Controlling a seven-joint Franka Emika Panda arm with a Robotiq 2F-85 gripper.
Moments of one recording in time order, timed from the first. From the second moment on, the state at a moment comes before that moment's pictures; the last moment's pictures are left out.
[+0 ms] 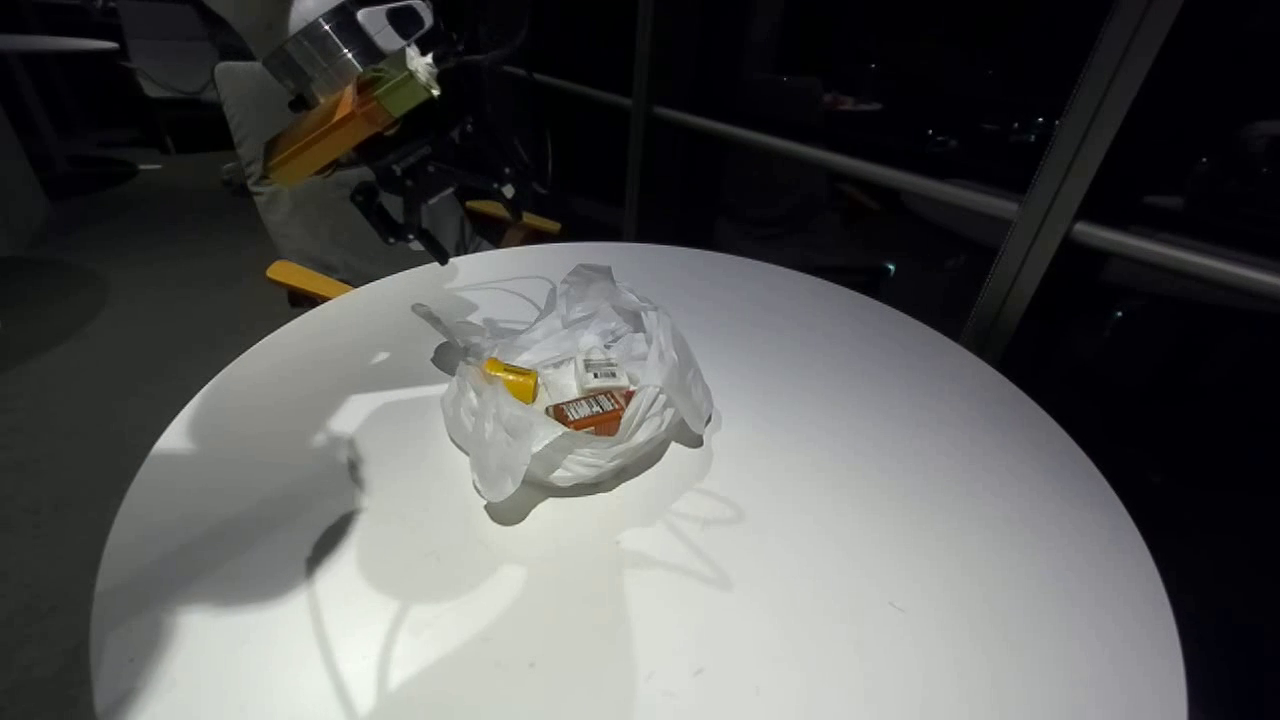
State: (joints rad) arm 0.33 0.97 0.32 -1.17 2.13 4.20 -2.72
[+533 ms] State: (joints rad) arm 0.20 1.12 0.55 -1.17 1.72 4.15 -2.71
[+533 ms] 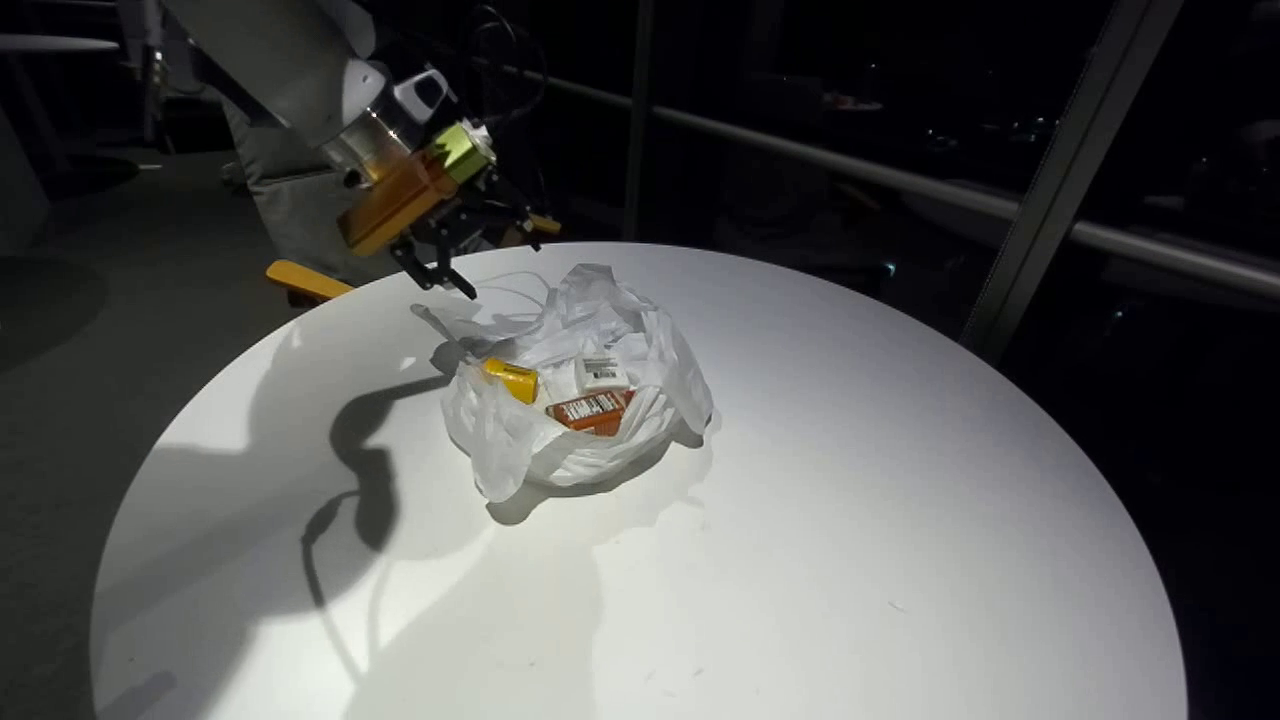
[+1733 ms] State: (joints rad) arm 0.19 1.21 0.52 -1.06 1.61 4.18 -2.71
